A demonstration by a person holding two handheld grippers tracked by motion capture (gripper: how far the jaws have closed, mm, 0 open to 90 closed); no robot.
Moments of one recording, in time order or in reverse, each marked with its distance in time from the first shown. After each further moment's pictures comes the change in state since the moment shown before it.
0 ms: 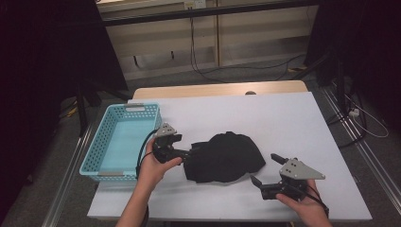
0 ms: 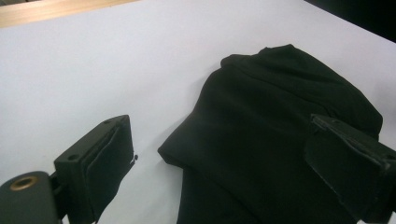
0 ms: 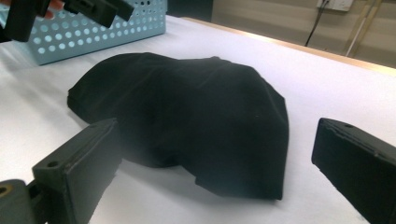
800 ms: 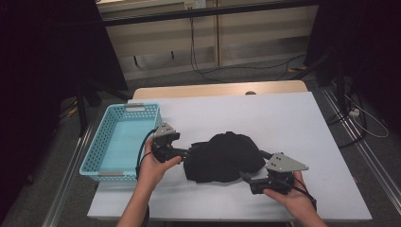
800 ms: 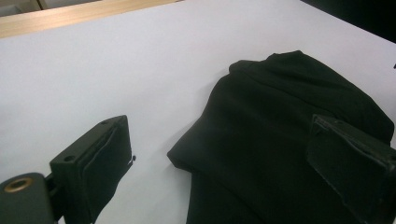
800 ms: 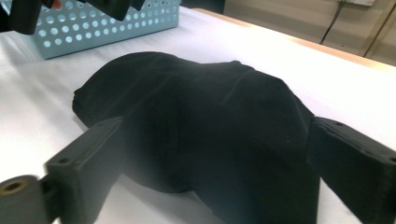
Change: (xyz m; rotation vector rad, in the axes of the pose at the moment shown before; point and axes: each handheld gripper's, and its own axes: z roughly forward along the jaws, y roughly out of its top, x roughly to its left) left arm 0.001 0.000 0.000 -0.017 0.025 0.005; right arm 0.009 0.015 0.027 0.044 0.041 -0.041
